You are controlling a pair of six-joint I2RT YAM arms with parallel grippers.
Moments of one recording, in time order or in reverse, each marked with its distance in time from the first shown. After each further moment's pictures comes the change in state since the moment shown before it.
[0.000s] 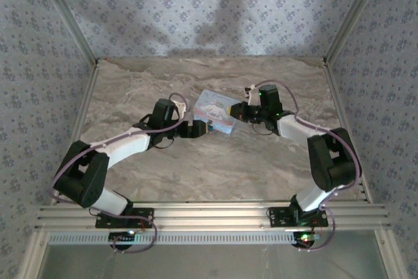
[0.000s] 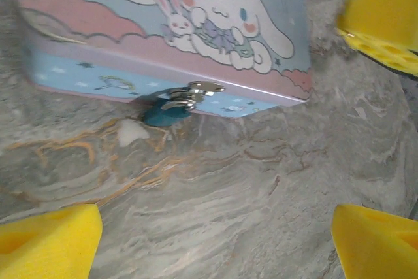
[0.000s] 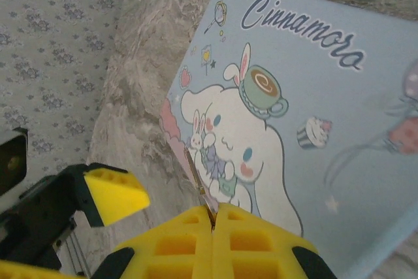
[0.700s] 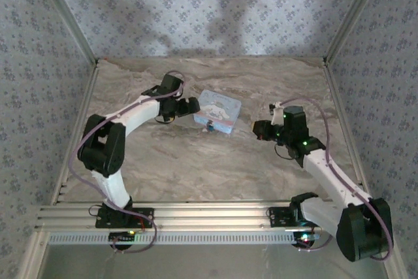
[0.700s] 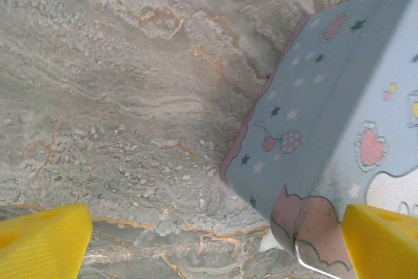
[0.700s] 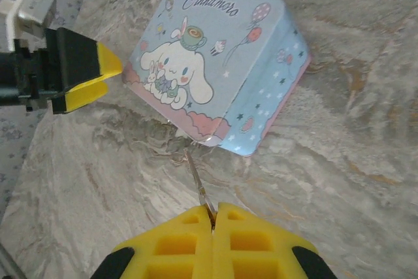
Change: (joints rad) left arm 0.099 0.259 0.466 -0.510 -0.308 -0.106; right arm -0.073 -0.609 -0.301 -0.311 0.198 -0.146
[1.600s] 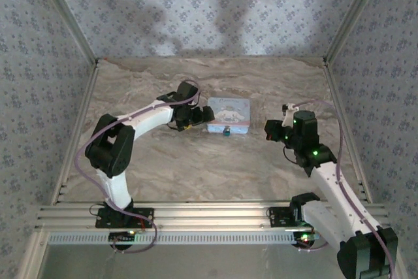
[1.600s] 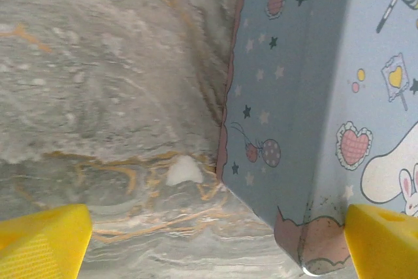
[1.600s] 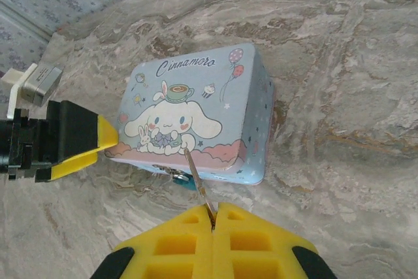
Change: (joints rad) left arm -0.134 0.067 0.032 -0.046 0.037 -0.165; right arm -0.047 -0.206 -0.002 -0.131 0.179 -0.045
